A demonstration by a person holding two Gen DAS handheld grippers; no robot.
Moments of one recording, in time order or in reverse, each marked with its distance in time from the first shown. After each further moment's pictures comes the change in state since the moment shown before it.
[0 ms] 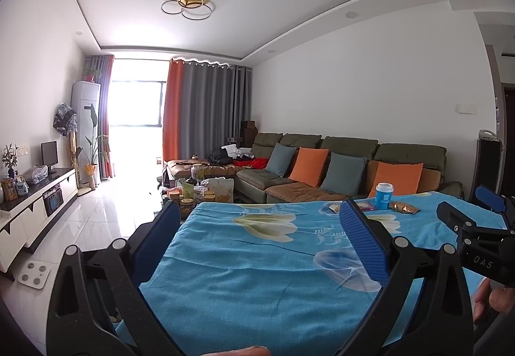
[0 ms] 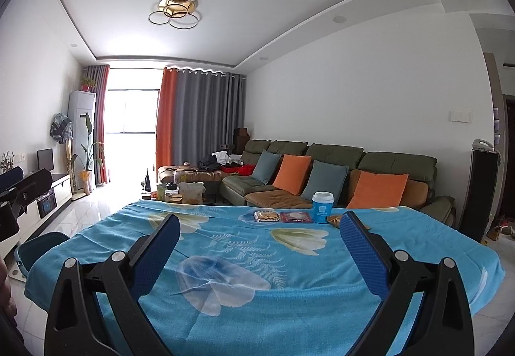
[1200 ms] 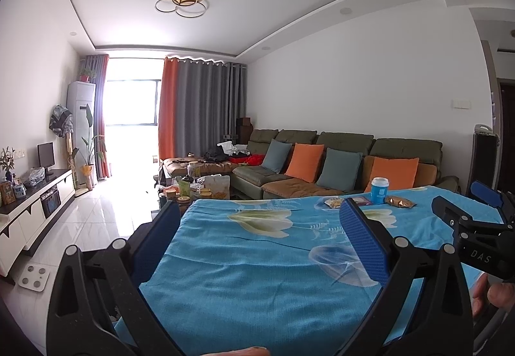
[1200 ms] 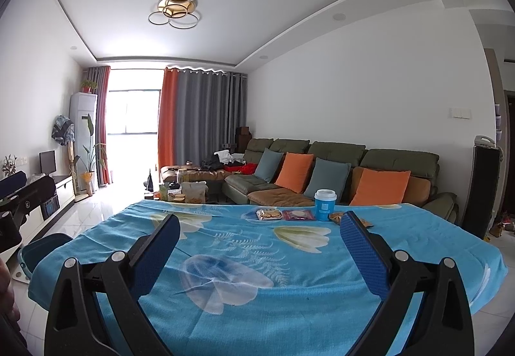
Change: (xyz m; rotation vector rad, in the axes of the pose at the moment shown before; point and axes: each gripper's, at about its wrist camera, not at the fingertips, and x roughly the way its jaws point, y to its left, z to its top) left arm -0.008 0.001 0.002 0.013 0.017 -0.021; right arm -0.006 0.004 0.001 0.011 0.010 0.007
